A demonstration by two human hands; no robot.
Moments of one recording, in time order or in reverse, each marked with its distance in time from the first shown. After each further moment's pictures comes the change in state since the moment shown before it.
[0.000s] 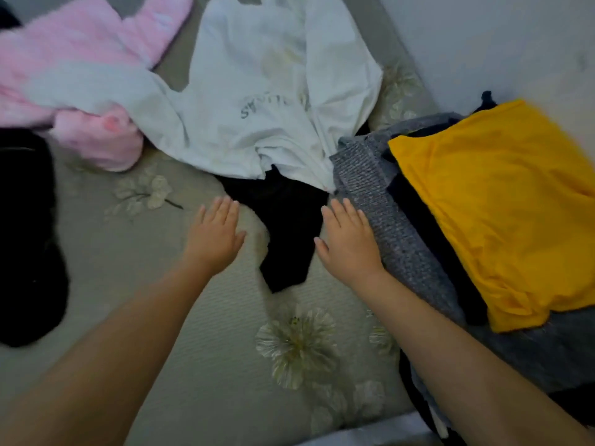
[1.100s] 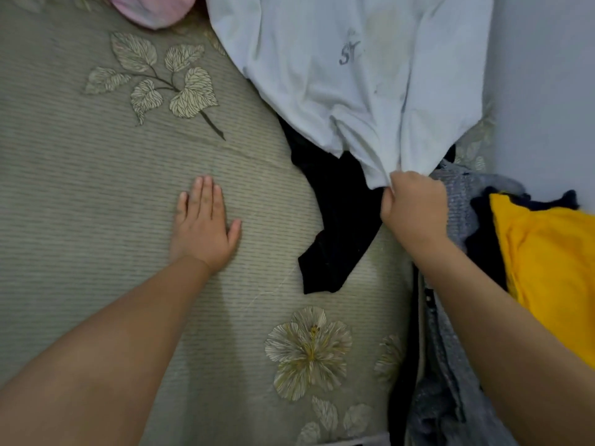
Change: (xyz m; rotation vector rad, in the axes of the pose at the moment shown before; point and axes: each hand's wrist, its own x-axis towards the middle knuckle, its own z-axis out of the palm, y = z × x) left_hand 0.001 -0.071 0.144 -0.490 0.098 -0.319; right_hand 0.117 -0.069 0.006 -0.492 0.167 -0.133
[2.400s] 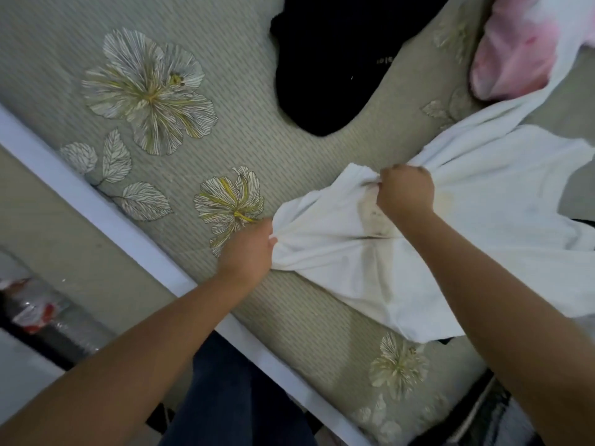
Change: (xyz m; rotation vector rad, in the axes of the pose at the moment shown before) left_hand -0.219 -0.197 -0.017 -0.750 0.016 -0.627; right_hand -0.004 -0.352 0.005 -0.317 -0.285 -0.676
